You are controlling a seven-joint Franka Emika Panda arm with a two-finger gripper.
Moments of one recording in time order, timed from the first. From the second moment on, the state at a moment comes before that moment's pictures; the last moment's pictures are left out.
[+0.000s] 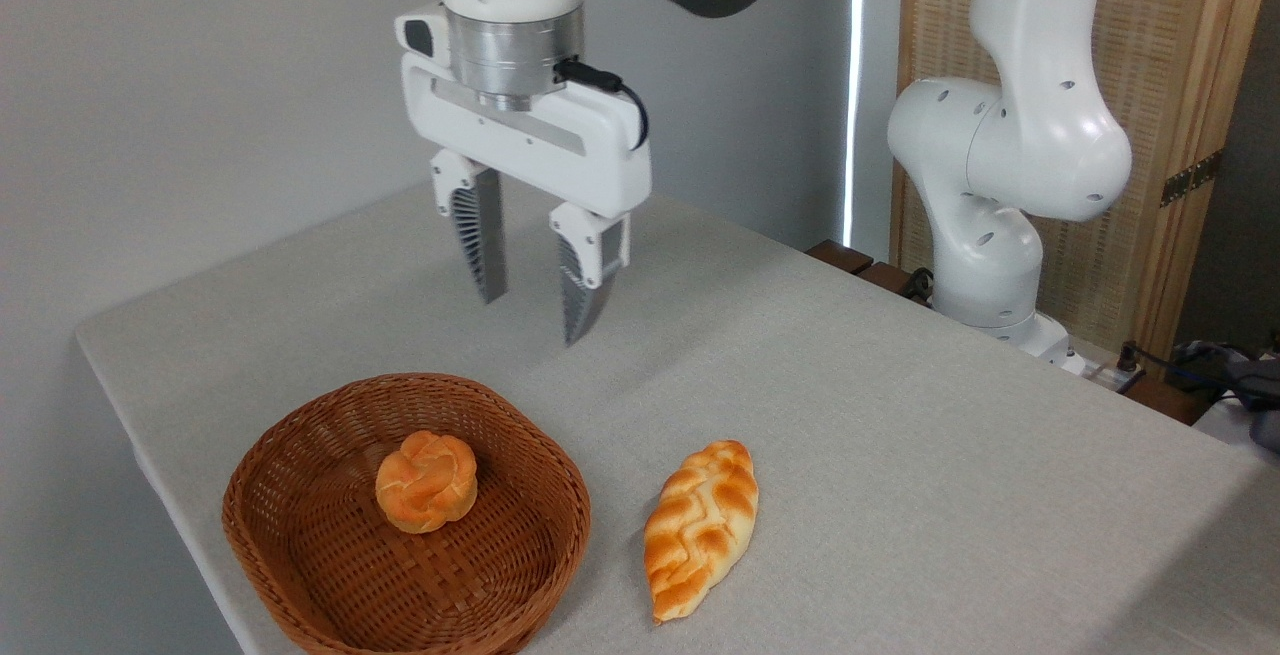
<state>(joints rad) -0.02 -0.17 -0.05 -1.96 -0.16 1.88 0.51</state>
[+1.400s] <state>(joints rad) -0.03 0.18 -0.24 -1.84 0.18 2.20 0.43</state>
